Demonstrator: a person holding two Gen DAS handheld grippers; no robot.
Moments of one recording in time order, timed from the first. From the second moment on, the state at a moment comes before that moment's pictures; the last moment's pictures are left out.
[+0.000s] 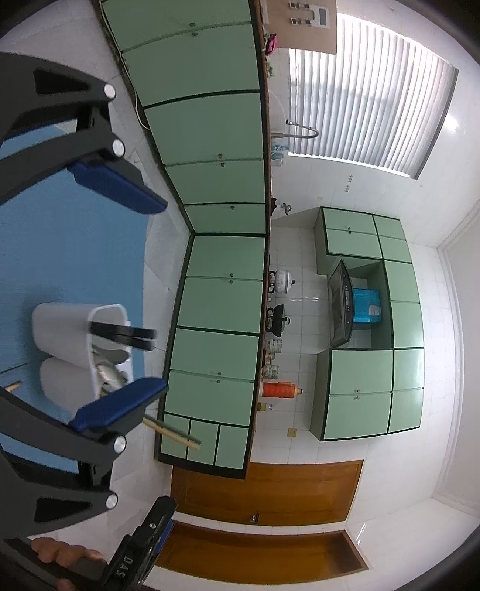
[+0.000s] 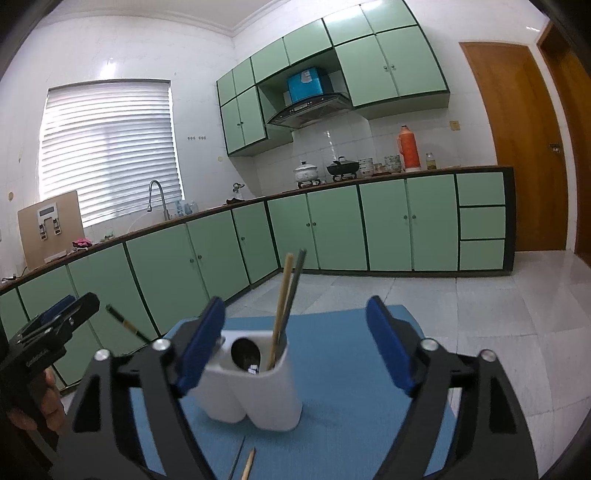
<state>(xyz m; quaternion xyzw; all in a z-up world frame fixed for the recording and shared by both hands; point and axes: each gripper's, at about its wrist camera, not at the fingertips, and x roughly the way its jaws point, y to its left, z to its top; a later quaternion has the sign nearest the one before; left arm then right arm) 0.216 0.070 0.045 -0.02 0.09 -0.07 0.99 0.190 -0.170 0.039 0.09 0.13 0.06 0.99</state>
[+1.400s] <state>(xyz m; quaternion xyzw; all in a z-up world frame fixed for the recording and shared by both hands) 0.065 0.082 -0.073 0.01 0.19 -0.05 0.98 0.026 -0.122 -0.092 0.05 0.22 0.06 0.97</state>
